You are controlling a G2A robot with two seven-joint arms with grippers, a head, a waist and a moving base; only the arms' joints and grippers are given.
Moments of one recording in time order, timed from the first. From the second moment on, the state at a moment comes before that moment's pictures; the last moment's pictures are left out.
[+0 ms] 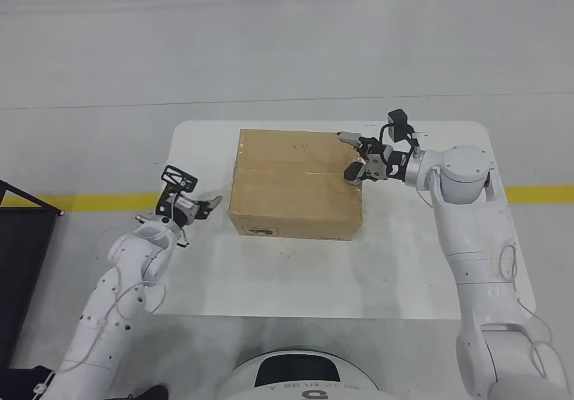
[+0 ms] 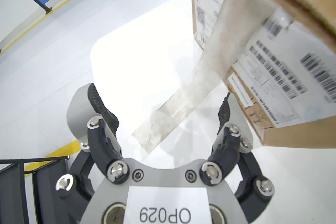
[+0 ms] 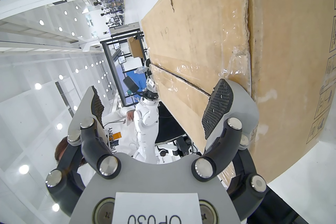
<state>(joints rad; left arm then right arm) 1.41 -1.16 -1.34 -1.46 1.43 -0.23 -0.15 -1.01 -1.32 1.48 -1.28 -0.05 0.34 1.13</state>
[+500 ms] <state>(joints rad) 1.34 -1.16 -1.33 -1.43 1.36 -0.36 -0.12 -1.01 -1.32 1.48 -1.28 -0.05 0.34 1.13</state>
